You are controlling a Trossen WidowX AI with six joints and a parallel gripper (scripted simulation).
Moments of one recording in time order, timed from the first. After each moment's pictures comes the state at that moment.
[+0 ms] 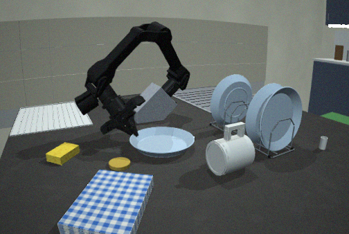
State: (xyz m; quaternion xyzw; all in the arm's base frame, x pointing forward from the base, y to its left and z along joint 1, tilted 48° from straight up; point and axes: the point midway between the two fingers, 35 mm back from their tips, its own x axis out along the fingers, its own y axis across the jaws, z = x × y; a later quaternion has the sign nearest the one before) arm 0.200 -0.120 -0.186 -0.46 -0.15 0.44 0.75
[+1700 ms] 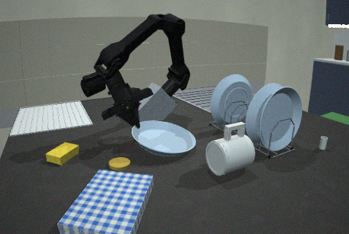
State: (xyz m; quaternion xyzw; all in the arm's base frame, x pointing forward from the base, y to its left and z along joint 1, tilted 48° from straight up) arm 0.207 -0.141 -0.157 -0.47 -0.11 0.51 0.71
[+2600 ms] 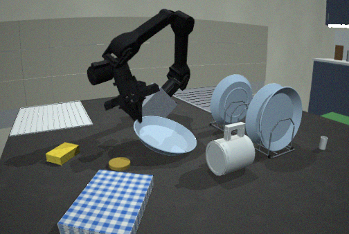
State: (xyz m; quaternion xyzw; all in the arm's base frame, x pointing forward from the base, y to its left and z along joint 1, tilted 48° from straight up) arm 0.214 -0.152 -0.136 -0.48 -0.08 0.56 0.67
